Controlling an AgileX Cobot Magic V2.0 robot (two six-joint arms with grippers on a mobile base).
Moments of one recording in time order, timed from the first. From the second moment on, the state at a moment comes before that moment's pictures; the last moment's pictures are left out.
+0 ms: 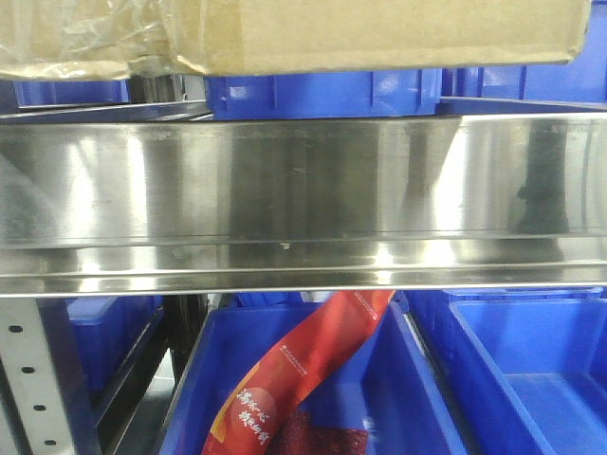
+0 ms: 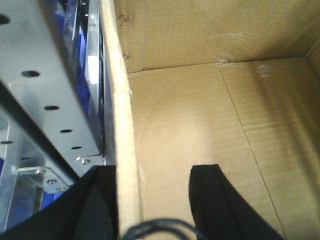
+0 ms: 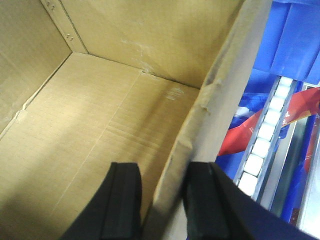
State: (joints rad) left arm -0.56 1.14 -1.60 0.40 1.26 -0.50; right arm 0.45 1.28 -1.68 0.29 1.09 -0.08
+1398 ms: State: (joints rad) left arm -0.56 1.14 -1.60 0.40 1.26 -0.50; right arm 0.45 1.28 -1.68 0.29 1.08 -0.08
